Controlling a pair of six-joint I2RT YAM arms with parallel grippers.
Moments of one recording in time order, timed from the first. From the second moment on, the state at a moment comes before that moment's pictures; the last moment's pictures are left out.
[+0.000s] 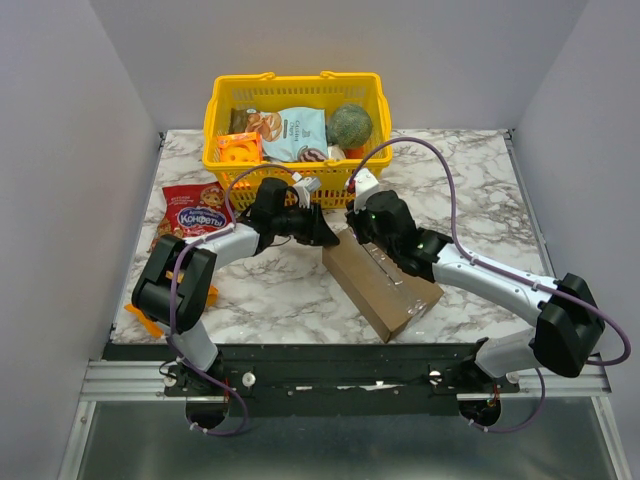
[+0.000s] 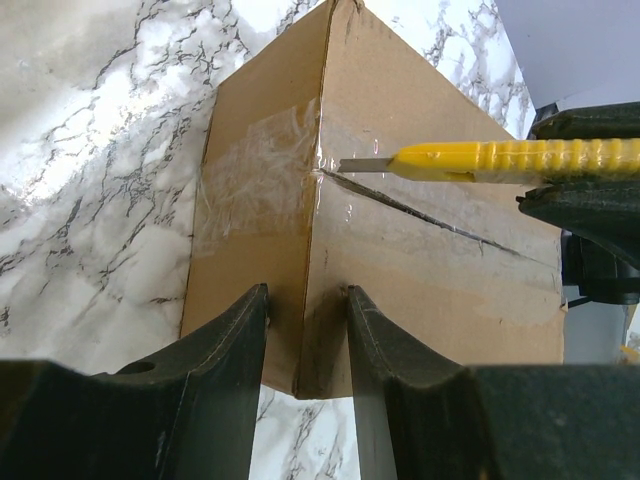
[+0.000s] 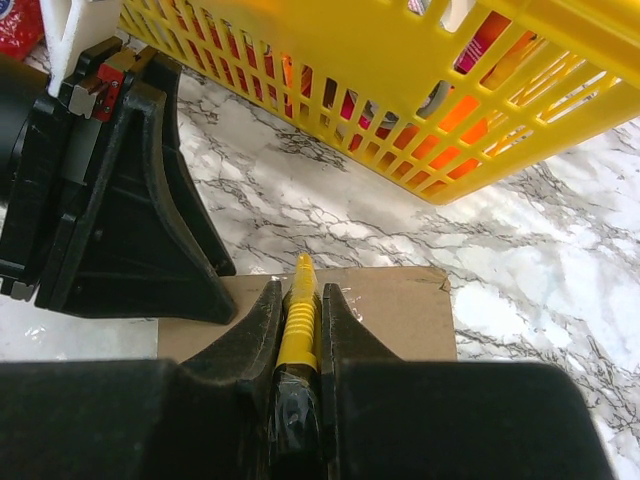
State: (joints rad) left arm -0.43 1.69 0.93 0.19 0.76 -0.41; right arm 0.82 1.40 1.00 -0.05 0.30 0.02
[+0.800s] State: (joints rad) left arm -0.43 1.70 0.93 0.19 0.76 -0.41; right arm 0.82 1.40 0.99 -0.05 0.30 0.02
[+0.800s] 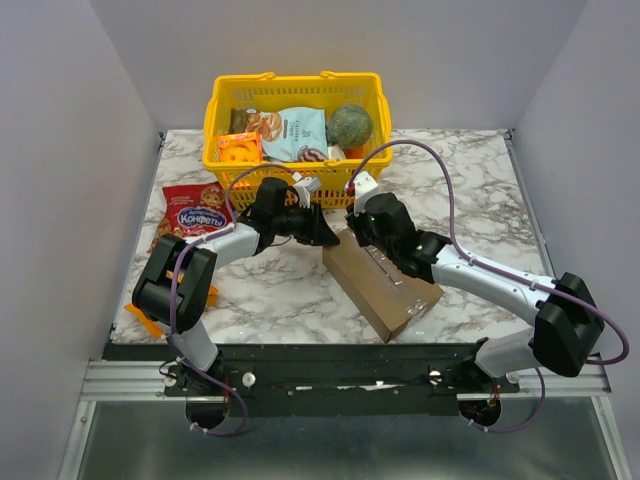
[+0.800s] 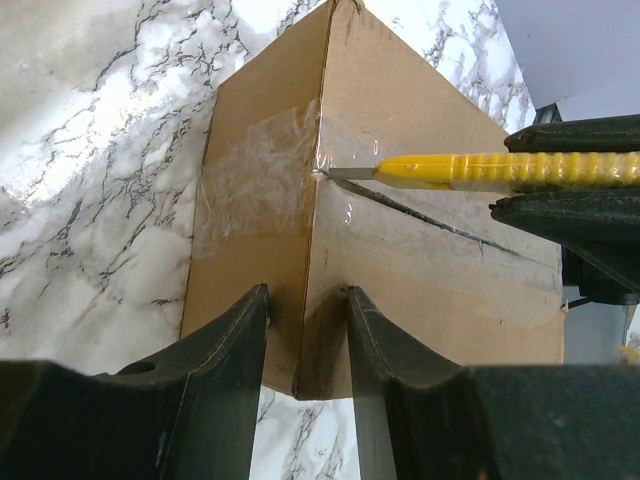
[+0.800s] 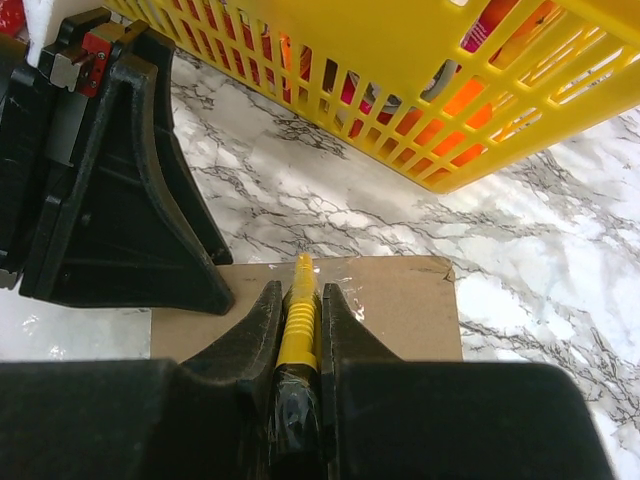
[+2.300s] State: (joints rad) left arm -0.43 1.71 0.93 0.21 0.75 -0.41; right arm 0.83 1.29 0.97 -0.36 0.32 0.12
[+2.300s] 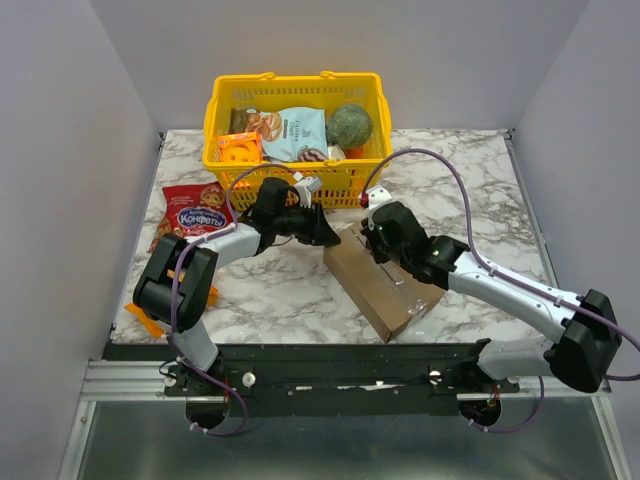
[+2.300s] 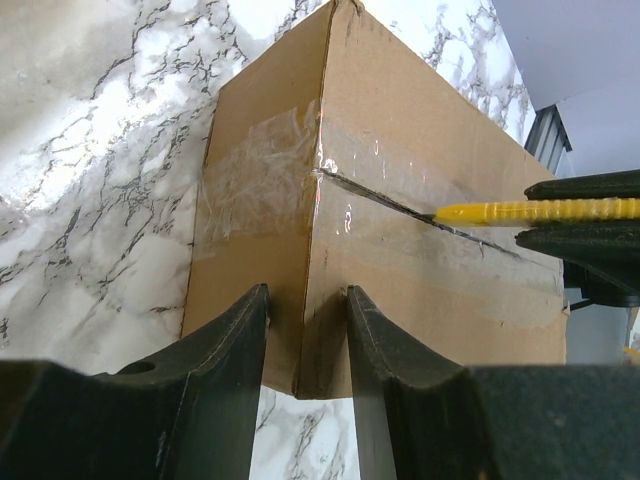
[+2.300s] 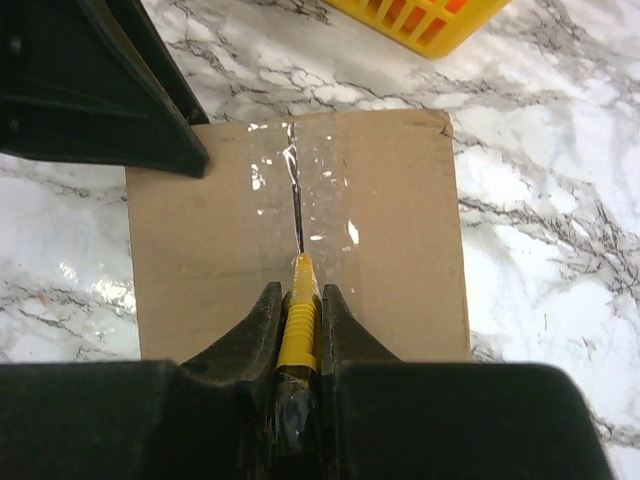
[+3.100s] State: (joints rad) left arm -0.43 1.71 0.93 0.21 0.75 -0.41; right arm 0.83 1.20 1.02 -0.68 0.30 0.25
